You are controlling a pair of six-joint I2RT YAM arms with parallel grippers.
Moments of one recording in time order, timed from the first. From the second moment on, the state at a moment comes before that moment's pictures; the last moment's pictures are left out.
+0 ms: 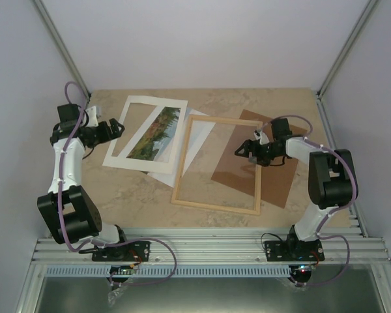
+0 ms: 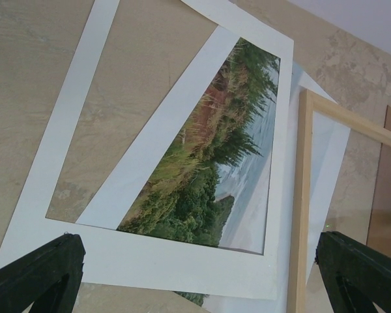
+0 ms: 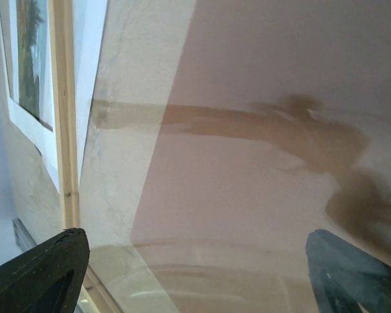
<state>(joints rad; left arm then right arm) 0.32 1.44 1.21 -0.68 0.52 -0.05 0.13 1.78 1.01 -0.40 -0.71 0.33</state>
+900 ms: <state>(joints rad) 0.32 1.44 1.21 -0.65 0.49 -0.06 0.15 1.66 1.11 -0.57 -0.33 0.28</state>
